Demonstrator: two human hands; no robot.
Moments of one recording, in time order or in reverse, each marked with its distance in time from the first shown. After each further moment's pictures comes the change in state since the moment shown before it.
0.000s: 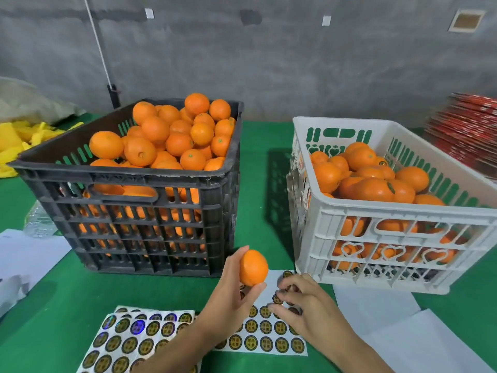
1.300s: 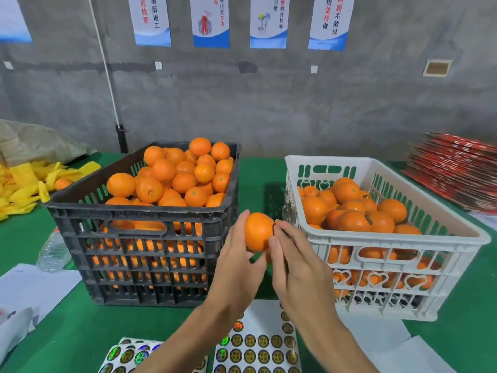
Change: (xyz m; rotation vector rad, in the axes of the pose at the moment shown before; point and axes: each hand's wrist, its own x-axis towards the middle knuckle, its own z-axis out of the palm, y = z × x) left_hand 0.045 0.126 -0.035 -0.117 0.301 0.122; right_hand 0.065 -0.106 -0.091 -0.127 0.742 -0.023
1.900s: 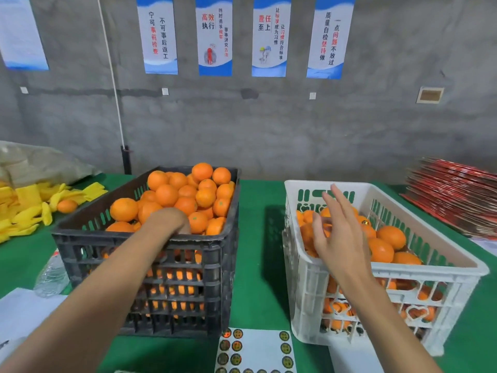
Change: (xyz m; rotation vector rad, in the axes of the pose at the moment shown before) left_hand 0.151 0.057 -0.131 1.379 -0.423 -0.715; right_hand 0.098 0.075 -0.021 -0.058 -0.010 0.155
